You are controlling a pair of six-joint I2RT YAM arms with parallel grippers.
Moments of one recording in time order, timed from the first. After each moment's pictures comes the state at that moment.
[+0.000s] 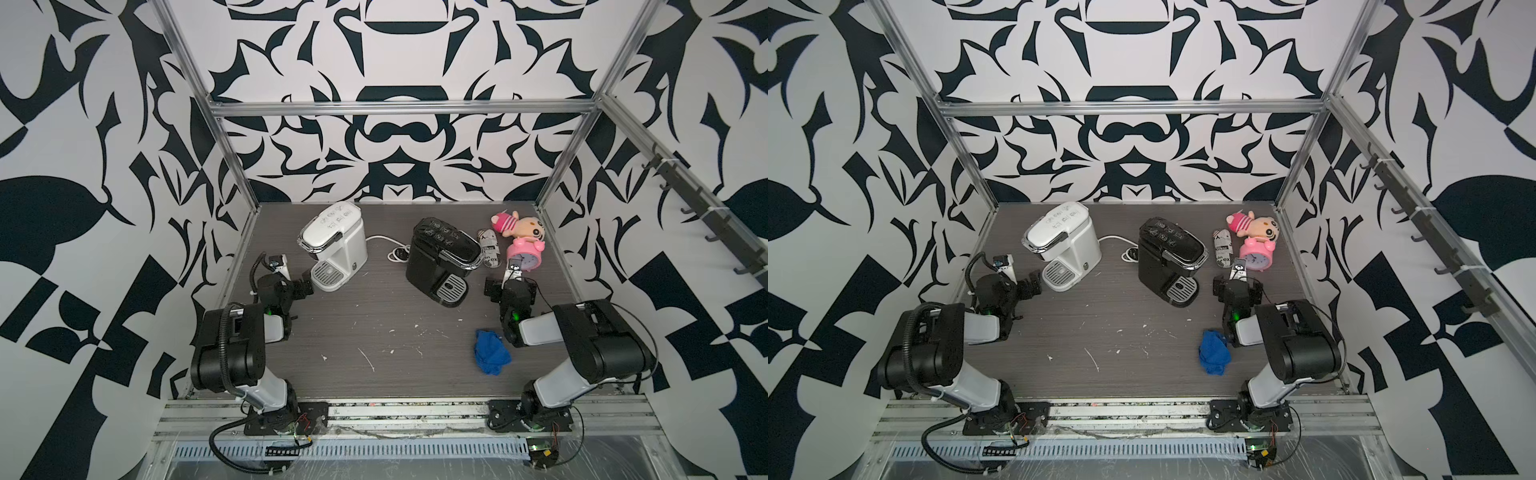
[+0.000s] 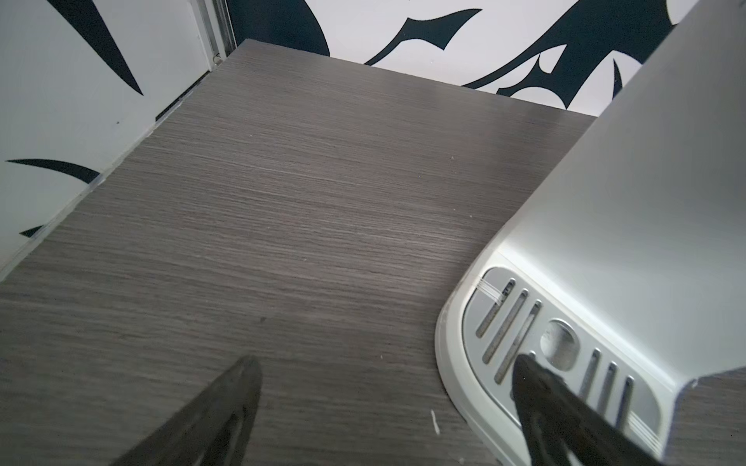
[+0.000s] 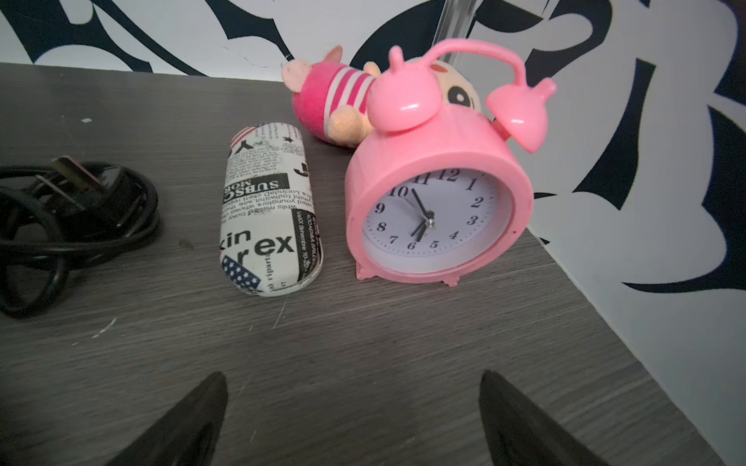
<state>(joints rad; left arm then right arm) 0.13 1.57 0.37 0.80 0.15 -0.11 0.13 1.59 0.30 0.88 0.42 0.03</state>
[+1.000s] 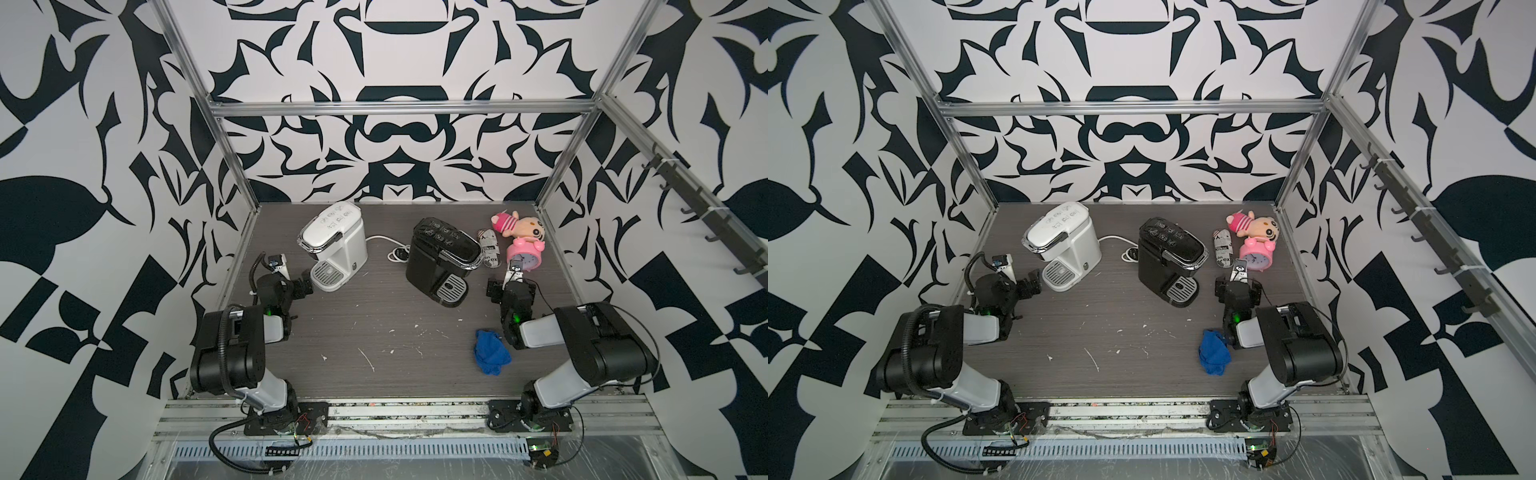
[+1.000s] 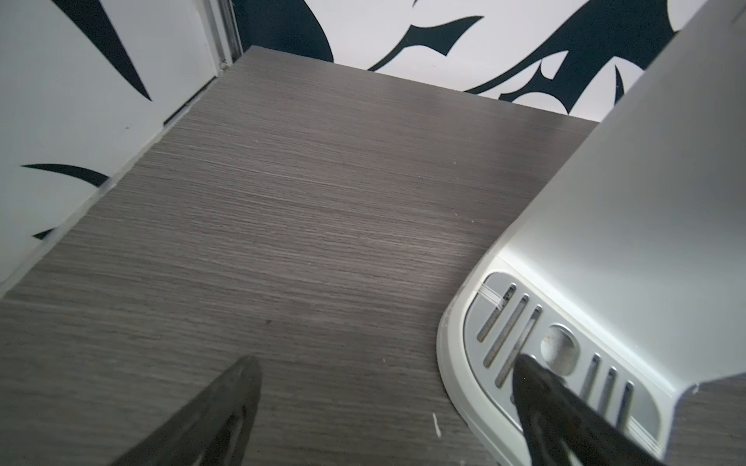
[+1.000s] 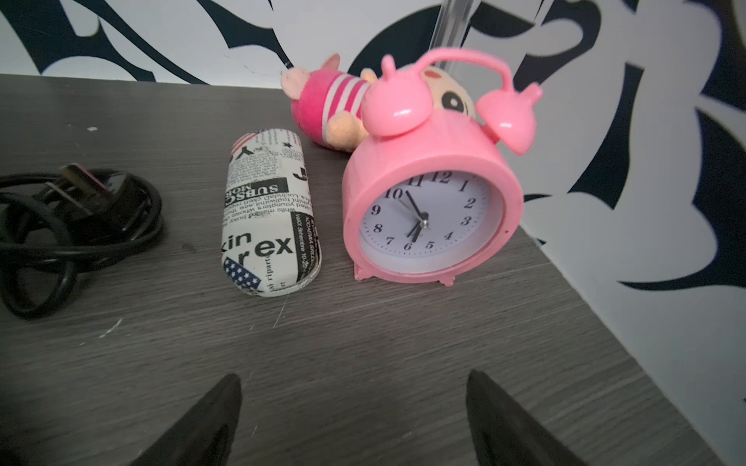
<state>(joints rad) 0.13 1.50 0.36 0.76 0.11 -0.12 0.13 1.53 0.25 0.92 0.43 0.03</state>
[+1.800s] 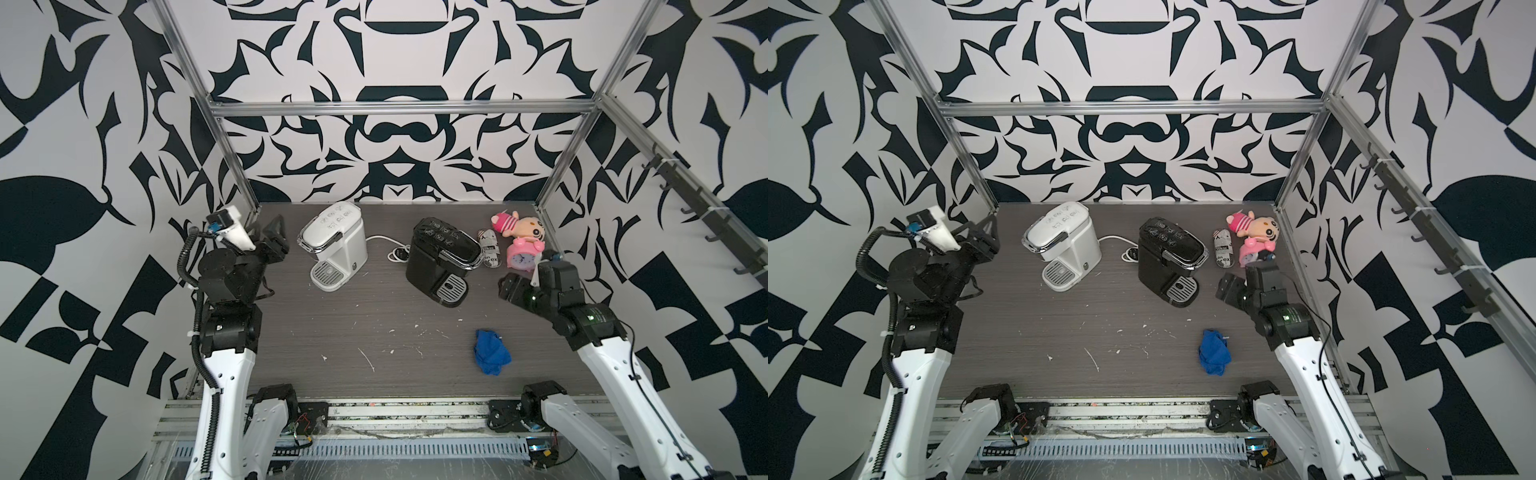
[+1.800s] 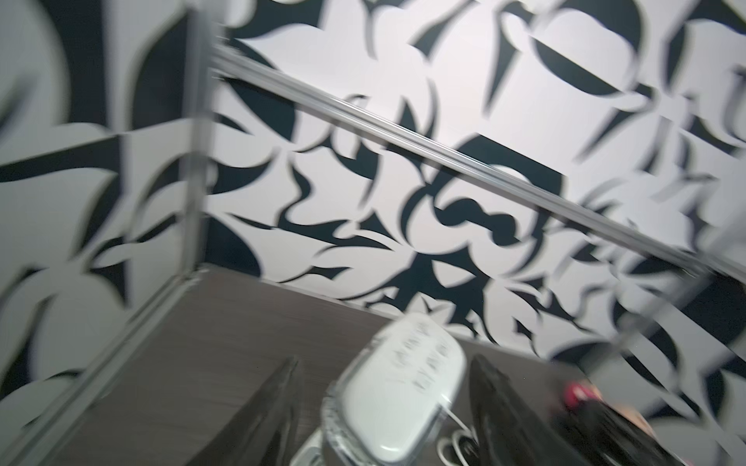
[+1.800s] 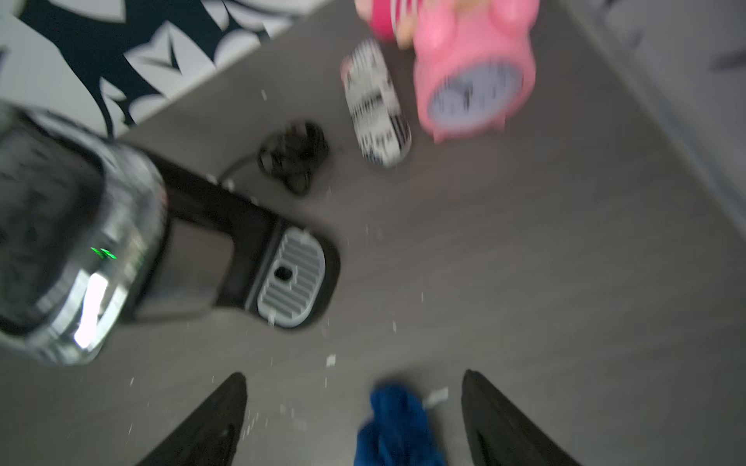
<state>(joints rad) 0.04 0.81 0.92 -0.09 0.32 -0.34 0.18 0.79 0.89 -0.98 0.00 0.63</state>
